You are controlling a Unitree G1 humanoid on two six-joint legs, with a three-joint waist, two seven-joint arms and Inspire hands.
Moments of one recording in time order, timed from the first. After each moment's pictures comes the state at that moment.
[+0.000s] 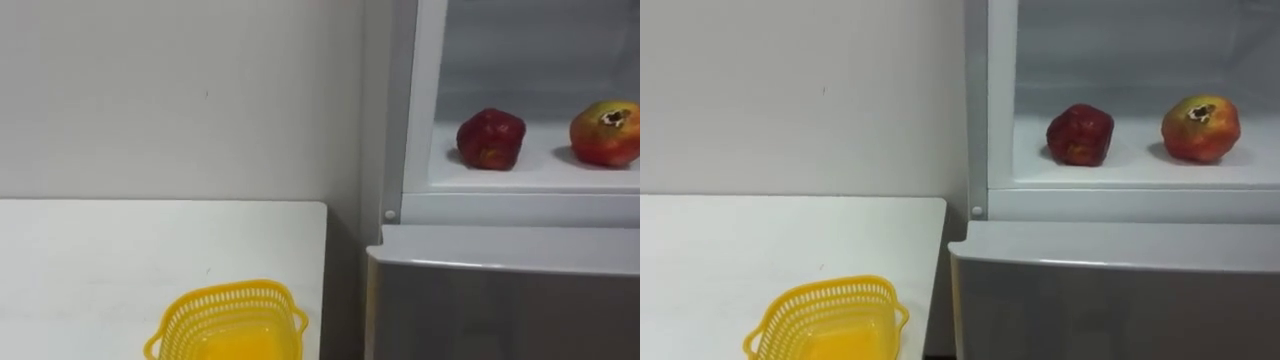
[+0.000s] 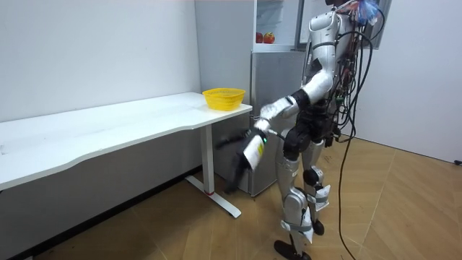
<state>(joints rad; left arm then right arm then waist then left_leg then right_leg) 0.31 0.24 0.49 0.66 -0.85 -0.17 0.61 0.26 -0.27 -0.13 1.14 -0.43 0.09 0.03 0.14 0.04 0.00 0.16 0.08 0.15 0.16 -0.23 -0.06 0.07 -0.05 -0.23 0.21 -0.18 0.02</state>
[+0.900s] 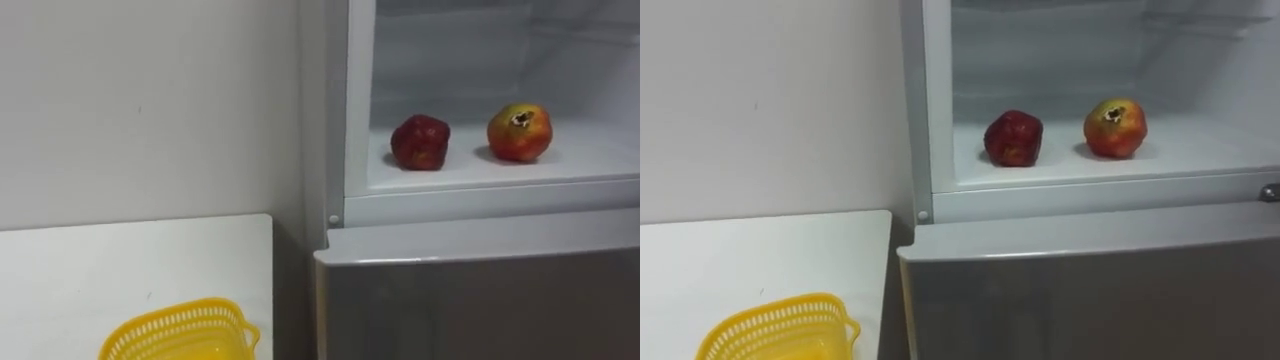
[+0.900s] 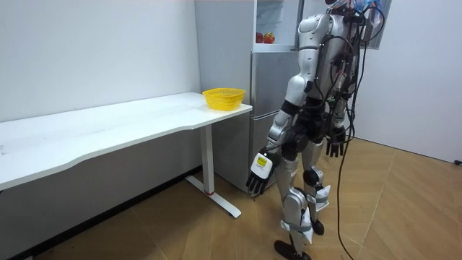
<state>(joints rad) 0.19 0.21 0.09 1.16 -0.02 0.12 0.03 0.18 -0.22 -0.06 1.25 -0.42 0.18 0.09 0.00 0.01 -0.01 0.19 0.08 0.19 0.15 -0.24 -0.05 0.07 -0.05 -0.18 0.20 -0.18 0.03</state>
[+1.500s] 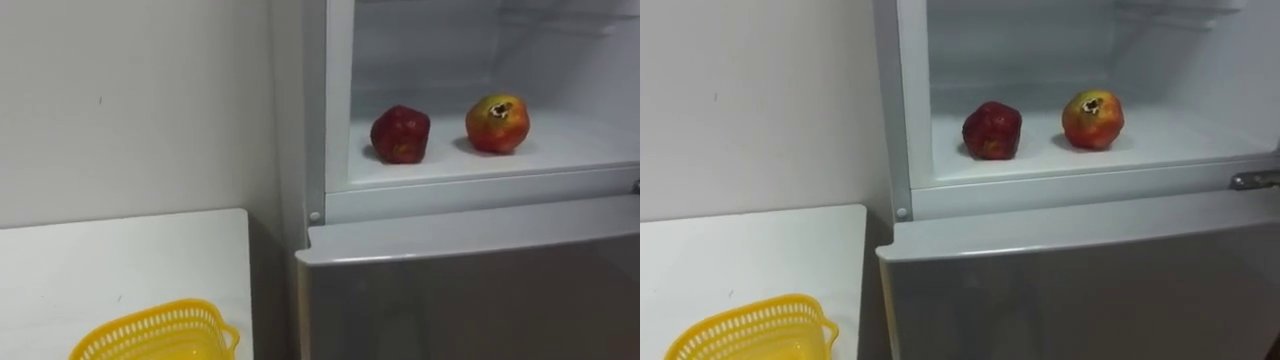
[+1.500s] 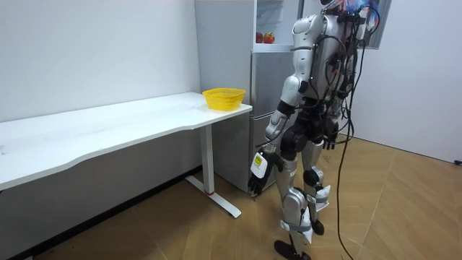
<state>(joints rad) 0.19 0.22 0.03 1.13 0.31 0.16 -0.04 0.09 -0.22 -0.13 1.09 -0.16 0.10 -0.05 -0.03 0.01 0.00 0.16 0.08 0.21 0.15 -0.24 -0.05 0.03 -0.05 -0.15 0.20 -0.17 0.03</state>
